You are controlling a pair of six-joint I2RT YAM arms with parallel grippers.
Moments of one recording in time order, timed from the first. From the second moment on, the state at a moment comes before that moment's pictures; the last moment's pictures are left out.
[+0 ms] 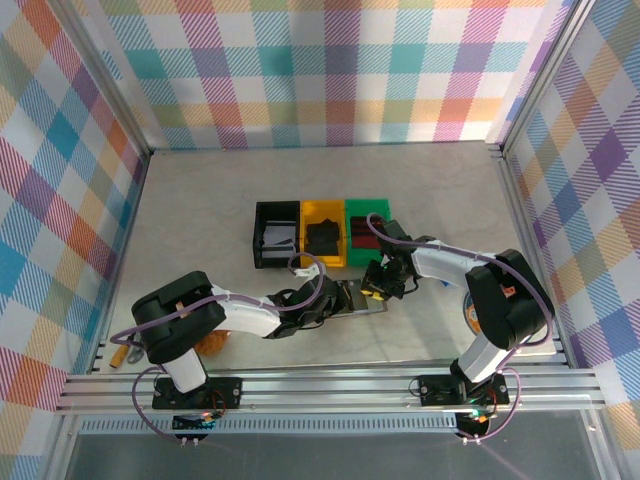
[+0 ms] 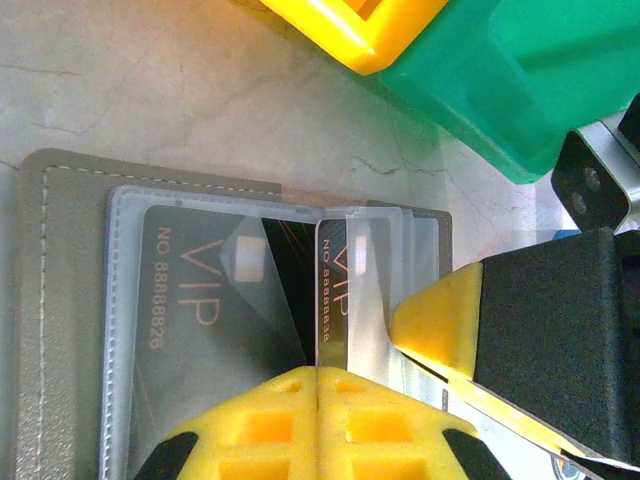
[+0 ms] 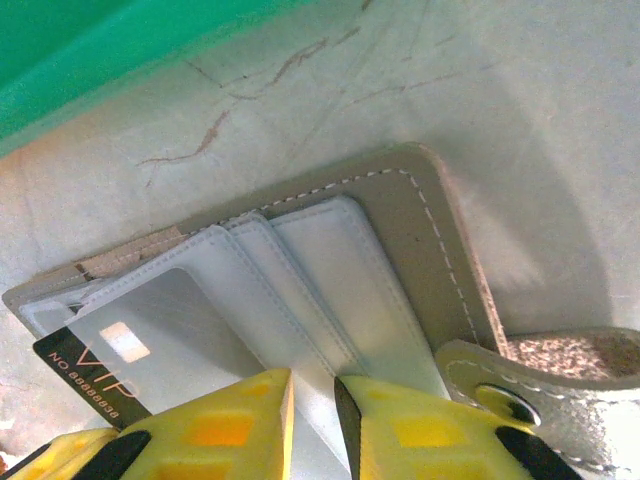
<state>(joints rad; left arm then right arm) -1.04 1.69 0.64 0.38 -0.17 -1.31 0.51 1.65 0.86 -0.54 -0.34 0.86</state>
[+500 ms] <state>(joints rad) -1.03 1.61 0.60 0.36 -0.17 -1.30 0.51 1.64 0.86 -0.54 -0.35 0.86</state>
